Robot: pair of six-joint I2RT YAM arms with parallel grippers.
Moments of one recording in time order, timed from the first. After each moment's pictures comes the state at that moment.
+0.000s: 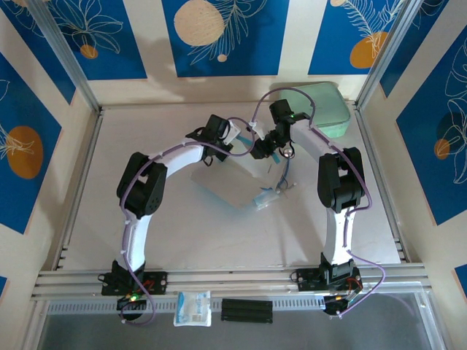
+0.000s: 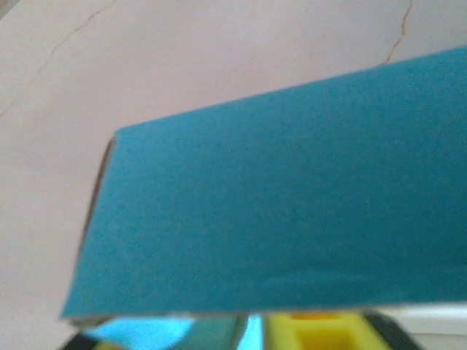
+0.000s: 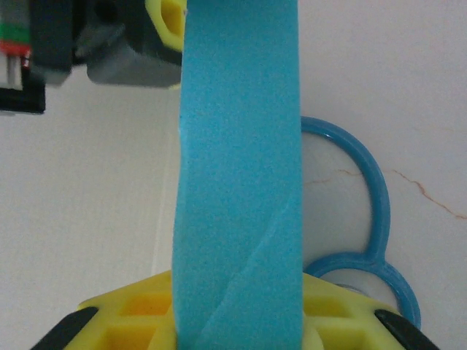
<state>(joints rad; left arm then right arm) -0.55 2.14 1.62 -0.34 -0.07 0.24 0.30 2.04 1.67 -0.82 -0.52 -0.50</state>
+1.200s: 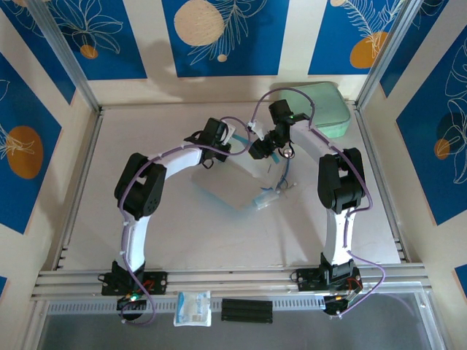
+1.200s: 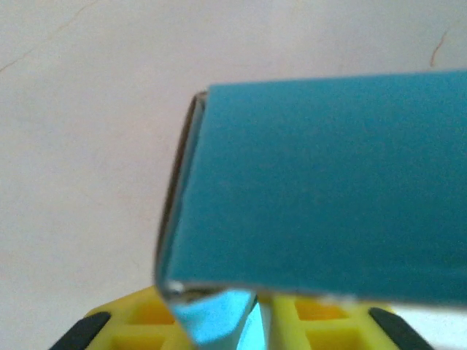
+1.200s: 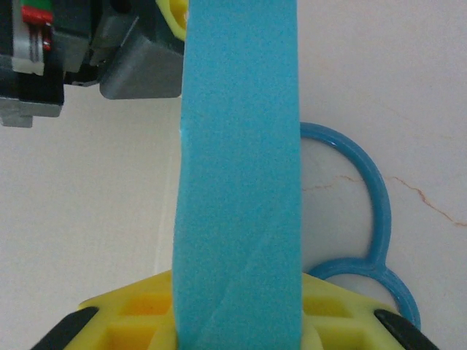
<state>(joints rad) -0.54 2.12 1.54 -0.26 -0.06 0.05 0.31 2.03 1.66 -0.80 -0.52 -0.50</state>
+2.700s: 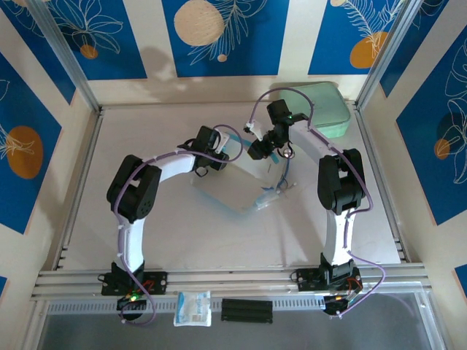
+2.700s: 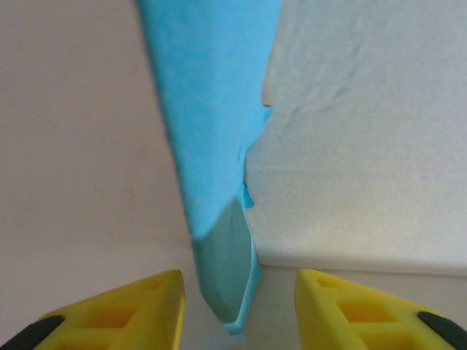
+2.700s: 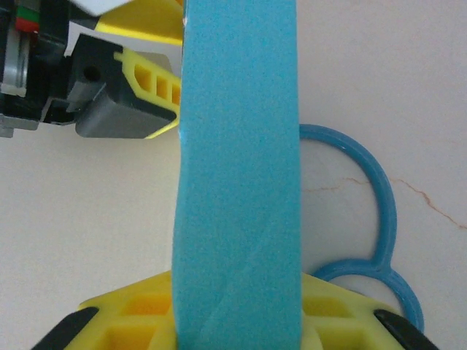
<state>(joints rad) -0.51 2.04 1.36 -0.20 0.04 0.02 0.33 2.02 1.66 -0.81 -0.50 -0.51</state>
